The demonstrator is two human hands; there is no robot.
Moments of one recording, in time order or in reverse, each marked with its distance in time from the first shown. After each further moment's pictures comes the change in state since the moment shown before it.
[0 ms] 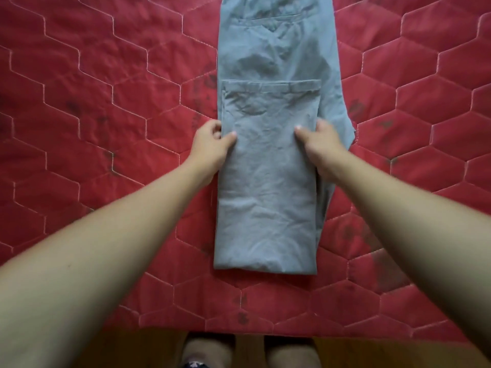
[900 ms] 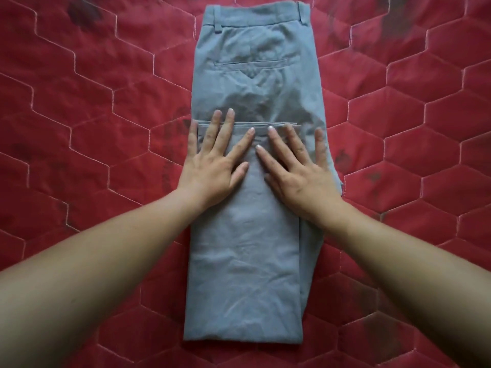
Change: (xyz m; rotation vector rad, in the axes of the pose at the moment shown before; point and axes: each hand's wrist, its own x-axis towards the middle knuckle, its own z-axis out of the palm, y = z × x) left_hand 0.079 0.004 0.038 1.368 0.070 0.862; right_hand 0.058 0.014 -0.022 -1.403 0.122 -1.003
